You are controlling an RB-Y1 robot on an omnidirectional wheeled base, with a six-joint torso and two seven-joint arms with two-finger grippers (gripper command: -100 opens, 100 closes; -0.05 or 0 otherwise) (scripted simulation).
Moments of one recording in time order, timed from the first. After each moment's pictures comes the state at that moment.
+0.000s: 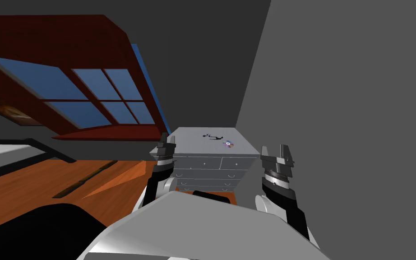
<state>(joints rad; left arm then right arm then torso) 0.55 -0.04 0.03 -2.29 0.08 -0.54 -0.08 0.54 0.01 -0.01 -2.23 -0.10 -0.56 -0.01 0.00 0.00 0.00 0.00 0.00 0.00</state>
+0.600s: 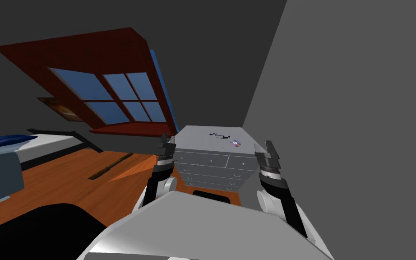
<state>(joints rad) 0.54 -0.04 0.03 -2.29 0.08 -0.54 -0.08 0.42 -0.16 -0.01 -2.13 -0.03 -0.56 0.01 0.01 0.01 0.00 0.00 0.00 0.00</state>
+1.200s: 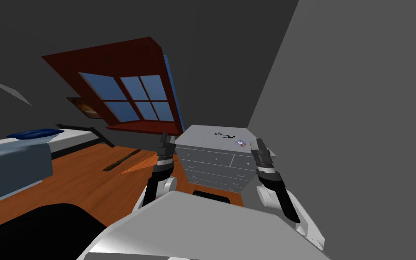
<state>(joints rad) 0.55 -0.04 0.03 -2.29 0.08 -0.54 -0.08 0.33 -0.26 0.00 -2.05 0.04 -0.57 0.03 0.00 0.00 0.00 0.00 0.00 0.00</state>
